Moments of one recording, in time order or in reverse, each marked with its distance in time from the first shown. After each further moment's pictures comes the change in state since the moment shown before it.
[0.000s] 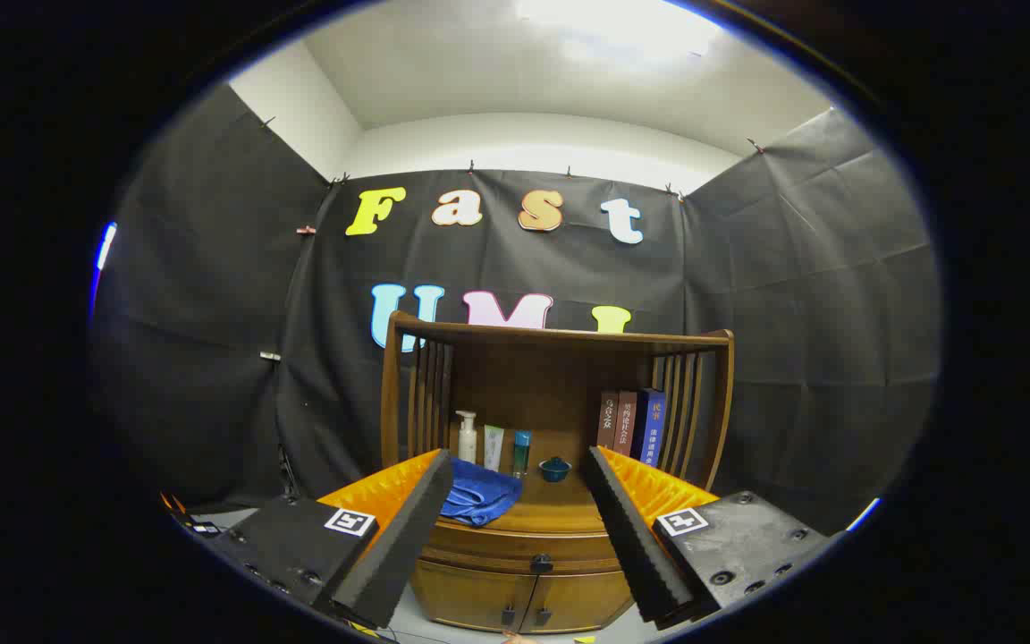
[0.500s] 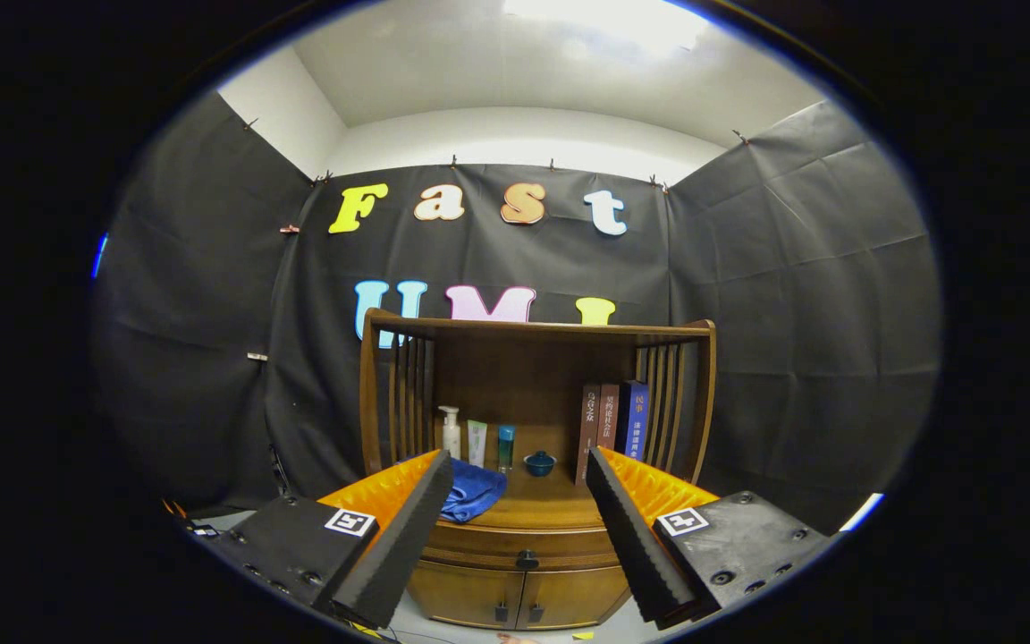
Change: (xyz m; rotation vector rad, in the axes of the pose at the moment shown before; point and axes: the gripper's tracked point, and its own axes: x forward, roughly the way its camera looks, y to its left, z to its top) arm 0.003 -0.023 -0.005 -0.002 0.029 -0.035
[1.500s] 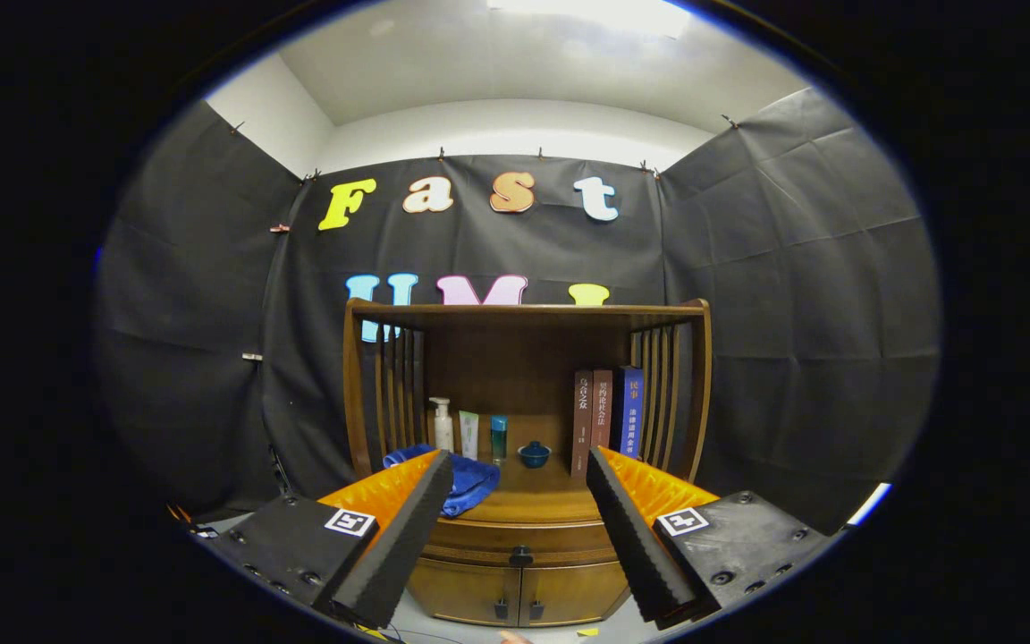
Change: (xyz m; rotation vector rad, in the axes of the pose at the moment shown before) arm 0.016 -0.022 -0.024 0.036 0.035 0.003
